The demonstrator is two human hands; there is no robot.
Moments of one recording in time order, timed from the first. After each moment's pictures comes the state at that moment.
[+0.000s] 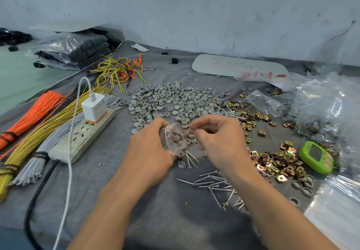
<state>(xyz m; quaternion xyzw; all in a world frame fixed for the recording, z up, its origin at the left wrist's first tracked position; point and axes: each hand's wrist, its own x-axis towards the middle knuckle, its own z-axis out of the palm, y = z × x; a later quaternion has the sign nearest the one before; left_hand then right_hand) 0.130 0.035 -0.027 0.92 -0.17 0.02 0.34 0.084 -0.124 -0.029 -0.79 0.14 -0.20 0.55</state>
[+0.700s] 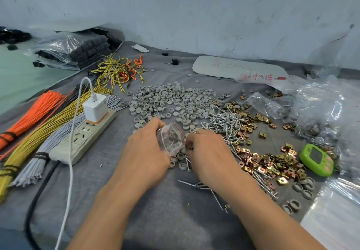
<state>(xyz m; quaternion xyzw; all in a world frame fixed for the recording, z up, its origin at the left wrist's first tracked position) 0.133 0.043 -0.029 0.93 -0.16 0.04 0.33 0.093 -0.111 -0.051 -0.99 0.04 -0.11 0.12</state>
